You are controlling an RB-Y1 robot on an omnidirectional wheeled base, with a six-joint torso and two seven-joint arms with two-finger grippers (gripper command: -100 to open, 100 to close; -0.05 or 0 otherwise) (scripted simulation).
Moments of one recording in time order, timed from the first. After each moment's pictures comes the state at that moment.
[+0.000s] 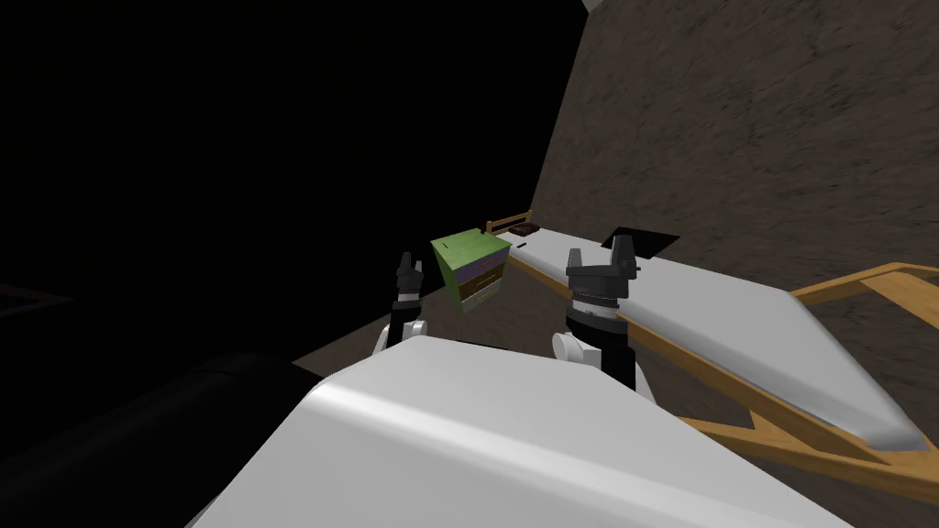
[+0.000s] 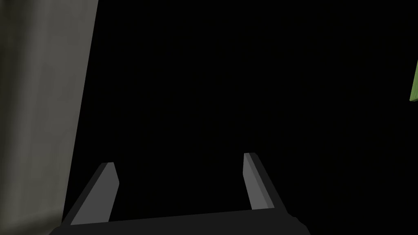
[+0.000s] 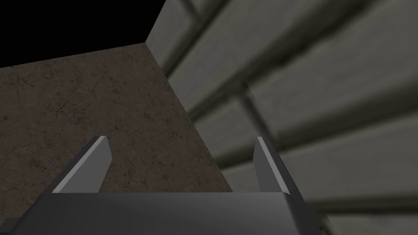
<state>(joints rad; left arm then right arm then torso) 0.51 -0.05 0.06 -2.22 -0.09 -0.42 0.07 0.46 0.01 0.03 -2.36 0.08 -0.44 -0.14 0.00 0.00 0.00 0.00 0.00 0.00</state>
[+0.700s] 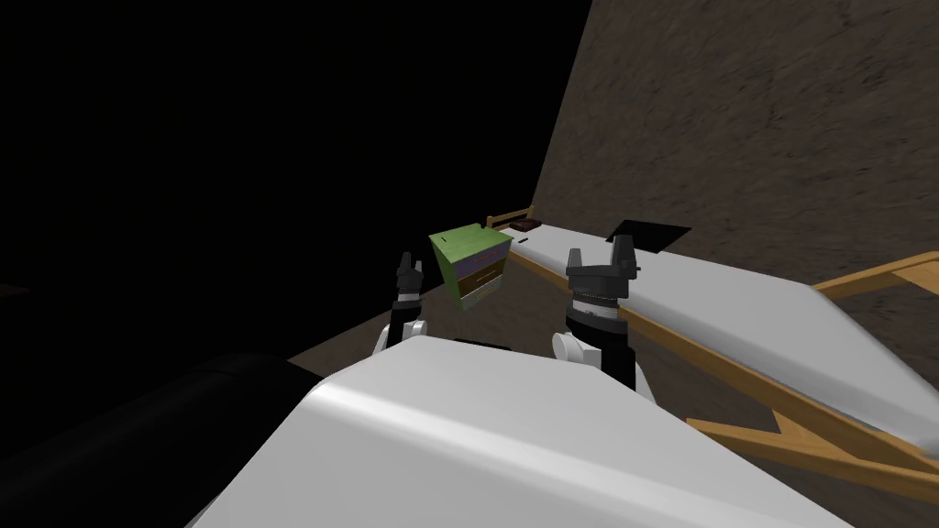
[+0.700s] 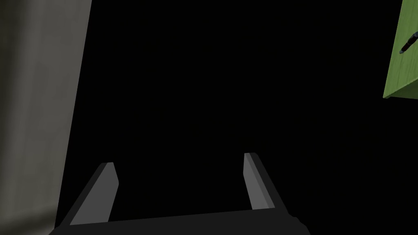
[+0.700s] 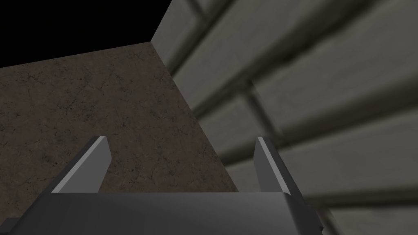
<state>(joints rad) 0.51 -0.05 0.06 -2.22 -0.09 -0.42 0.07 0.46 0.01 0.03 -2.36 0.08 -0.44 -0.14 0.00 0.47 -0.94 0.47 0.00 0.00</state>
